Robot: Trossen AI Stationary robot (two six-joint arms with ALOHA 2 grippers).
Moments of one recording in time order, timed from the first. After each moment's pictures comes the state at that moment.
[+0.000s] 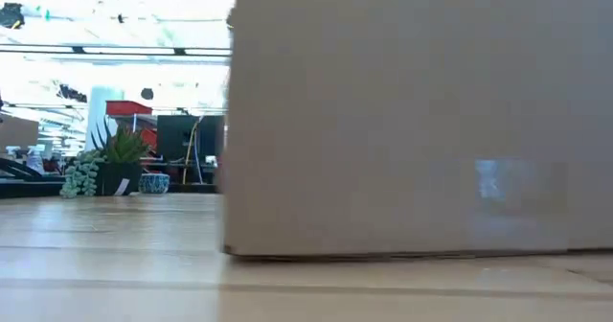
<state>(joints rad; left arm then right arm) -0.29 1.27 1.15 -0.28 -0.32 -0.26 0.59 1.59 1.63 -1.19 0.93 0.68</state>
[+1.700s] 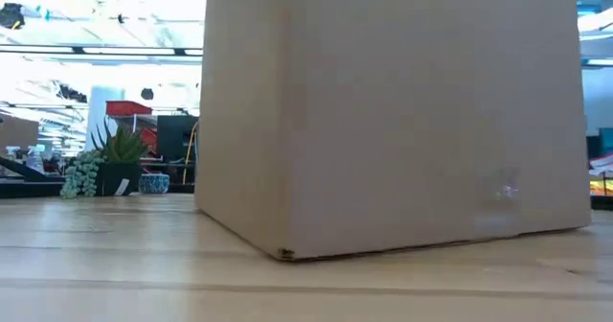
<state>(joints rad) -0.48 1.52 1.15 -0.15 -0.84 -0.34 0.31 1.52 1.51 -0.70 0.54 -0.09</state>
